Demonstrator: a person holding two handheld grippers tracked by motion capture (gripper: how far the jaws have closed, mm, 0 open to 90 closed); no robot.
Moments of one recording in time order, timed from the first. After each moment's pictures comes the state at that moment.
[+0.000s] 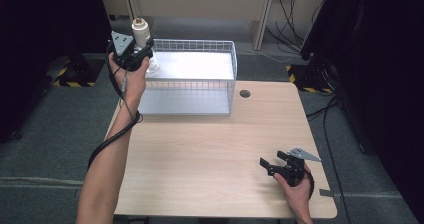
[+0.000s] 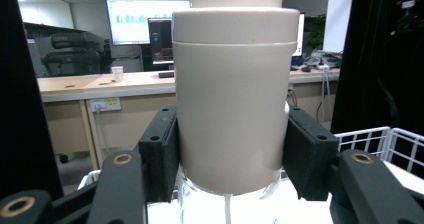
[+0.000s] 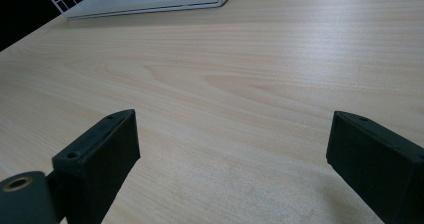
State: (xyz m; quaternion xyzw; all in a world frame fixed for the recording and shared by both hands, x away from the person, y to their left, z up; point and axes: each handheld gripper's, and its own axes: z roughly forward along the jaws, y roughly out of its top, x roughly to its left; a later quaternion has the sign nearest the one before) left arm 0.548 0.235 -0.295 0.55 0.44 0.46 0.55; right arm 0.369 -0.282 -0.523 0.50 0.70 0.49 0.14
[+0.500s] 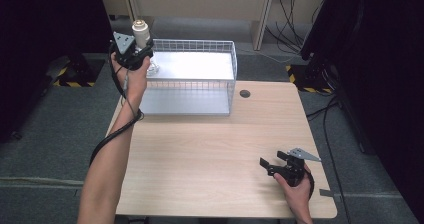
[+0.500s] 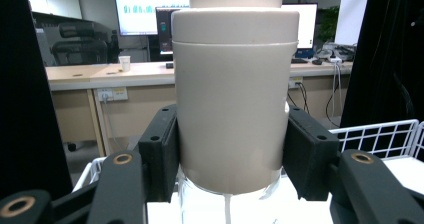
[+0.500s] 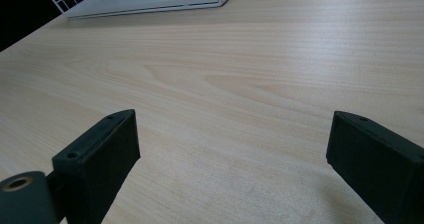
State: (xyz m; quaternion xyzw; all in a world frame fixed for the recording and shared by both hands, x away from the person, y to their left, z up) left arm 0.564 0.238 -0.308 0.55 0.46 0.45 0.54; right arm 0.369 -0.282 -0.523 0.50 0.70 0.49 0.14
